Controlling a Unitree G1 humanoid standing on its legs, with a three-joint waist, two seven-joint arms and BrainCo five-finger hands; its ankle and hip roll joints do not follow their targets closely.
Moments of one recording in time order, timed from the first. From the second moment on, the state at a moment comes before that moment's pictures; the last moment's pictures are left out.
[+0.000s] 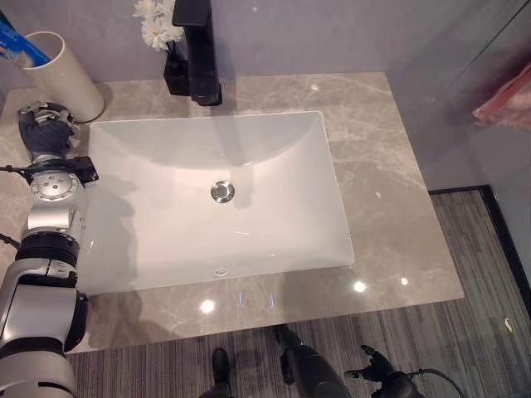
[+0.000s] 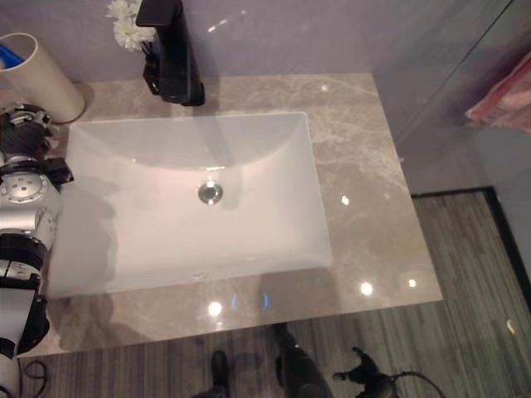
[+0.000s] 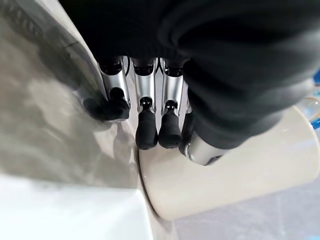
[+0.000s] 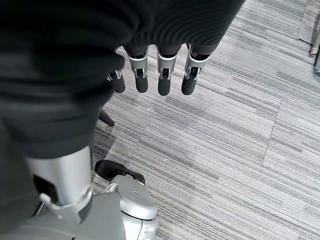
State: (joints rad) left arm -0.88 0.82 -0.18 0.93 -0.49 -0.21 0.39; right arm 0.00 -0.35 0.40 1.09 -0.05 -0.09 -0.13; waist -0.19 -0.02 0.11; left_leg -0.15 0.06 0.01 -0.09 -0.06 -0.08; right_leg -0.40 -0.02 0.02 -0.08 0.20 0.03
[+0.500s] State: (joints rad) left arm -0.92 0.90 -0.18 1.13 -0.41 -0.16 0.39; right arm 0.00 -0.35 0.40 1.09 -0.01 -0.11 -0.13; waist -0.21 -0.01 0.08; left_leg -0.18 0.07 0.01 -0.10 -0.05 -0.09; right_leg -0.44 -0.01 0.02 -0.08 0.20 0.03
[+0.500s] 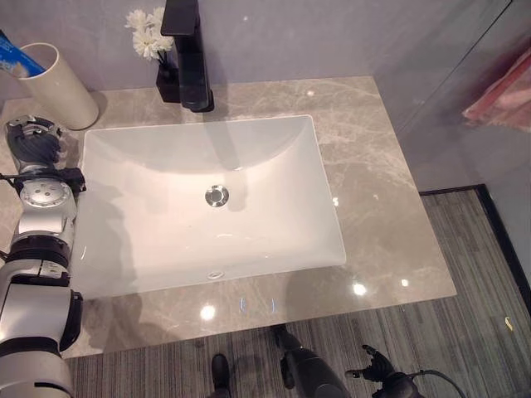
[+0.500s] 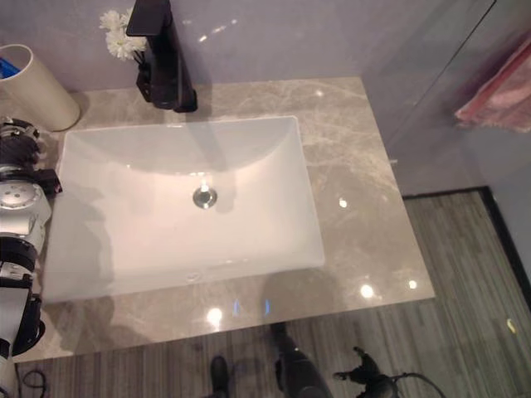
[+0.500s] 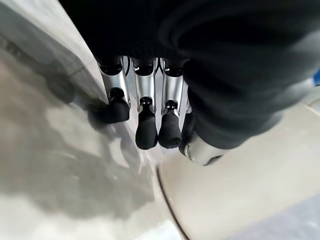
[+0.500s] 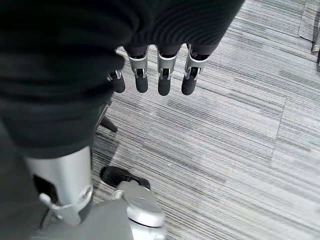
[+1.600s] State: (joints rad) left arm -1.05 1.09 -0.45 0.93 -0.11 -0.22 0.40; right arm 0.02 -0.41 0.40 1.03 0.02 -0.19 -0.13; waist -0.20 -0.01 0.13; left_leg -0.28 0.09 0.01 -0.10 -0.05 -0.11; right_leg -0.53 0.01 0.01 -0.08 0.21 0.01
